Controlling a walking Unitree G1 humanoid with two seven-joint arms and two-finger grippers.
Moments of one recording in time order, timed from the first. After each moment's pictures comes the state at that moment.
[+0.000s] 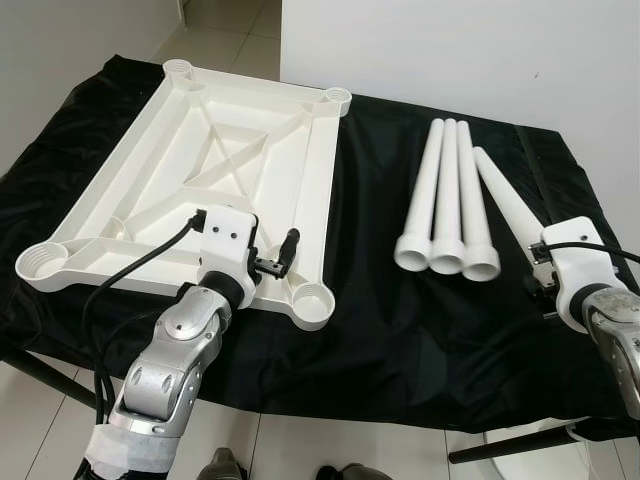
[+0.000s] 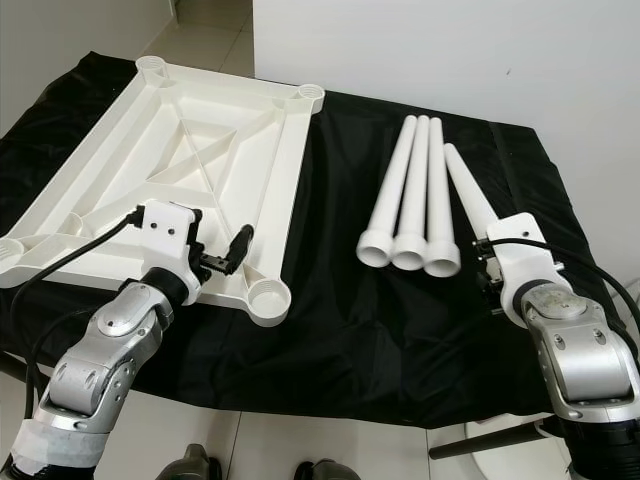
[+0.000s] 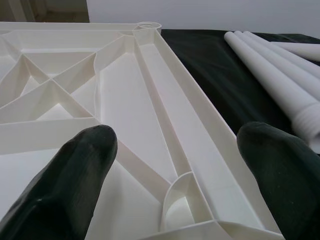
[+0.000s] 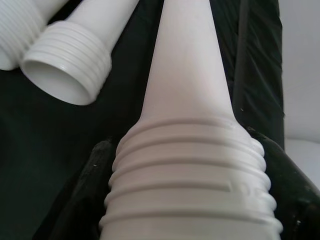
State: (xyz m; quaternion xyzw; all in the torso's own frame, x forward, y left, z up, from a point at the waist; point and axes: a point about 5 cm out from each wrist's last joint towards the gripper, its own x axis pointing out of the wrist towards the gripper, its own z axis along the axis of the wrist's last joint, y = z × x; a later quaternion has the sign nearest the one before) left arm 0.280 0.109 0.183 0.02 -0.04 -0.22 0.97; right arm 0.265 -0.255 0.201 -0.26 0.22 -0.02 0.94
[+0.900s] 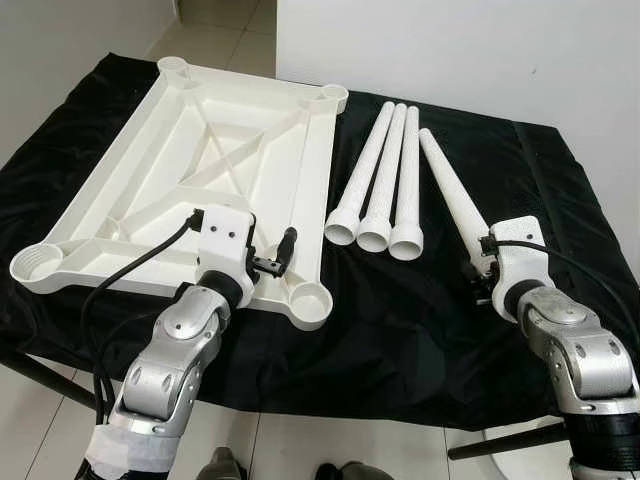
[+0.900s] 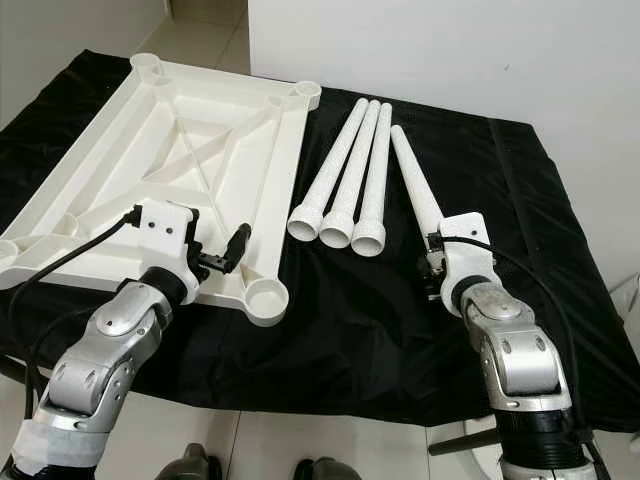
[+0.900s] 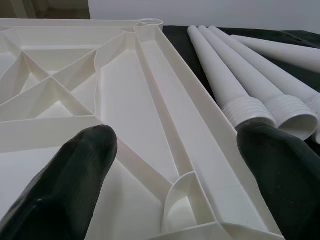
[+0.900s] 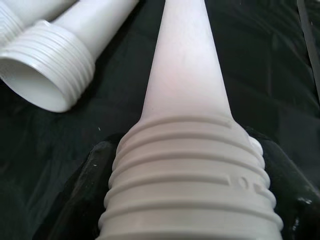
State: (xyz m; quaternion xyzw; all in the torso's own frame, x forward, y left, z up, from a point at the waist) left arm 0.280 0.111 0.183 0.02 -0.04 -0.21 0.98; right arm 0.289 -0.217 0.178 -0.16 0.13 0.03 0.98
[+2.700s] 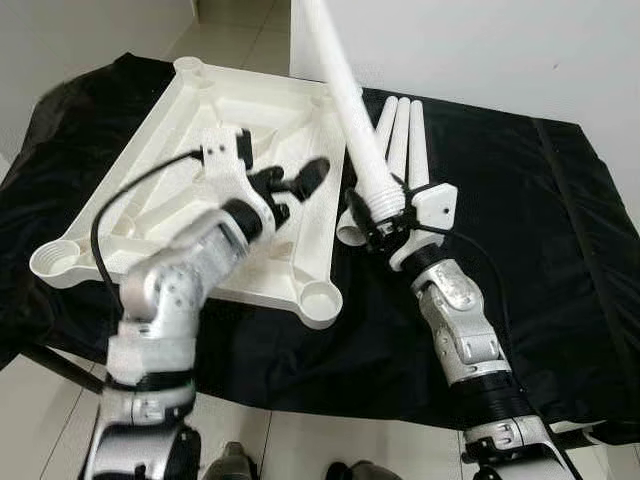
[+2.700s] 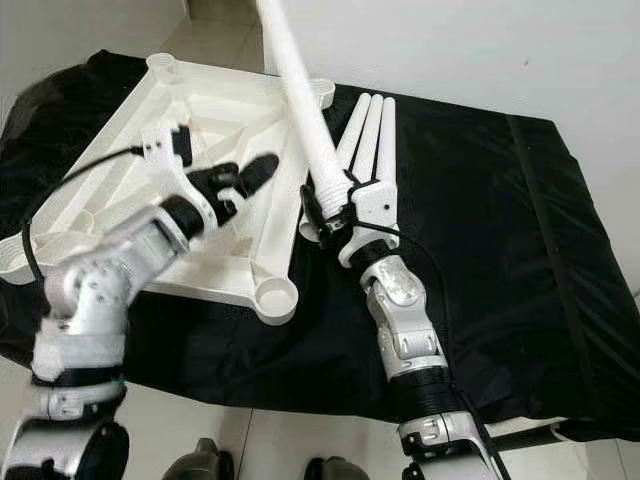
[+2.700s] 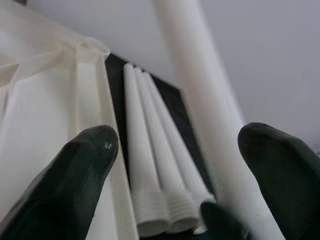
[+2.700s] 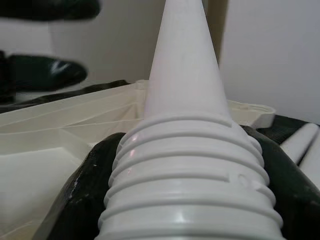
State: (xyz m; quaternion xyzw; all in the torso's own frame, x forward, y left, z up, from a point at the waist) left arm 0.323 0.099 0.261 -0.25 -0.02 -0.33 0.91; right arm 0.322 -0.106 0.191 -0.02 -0.19 0.26 0.95
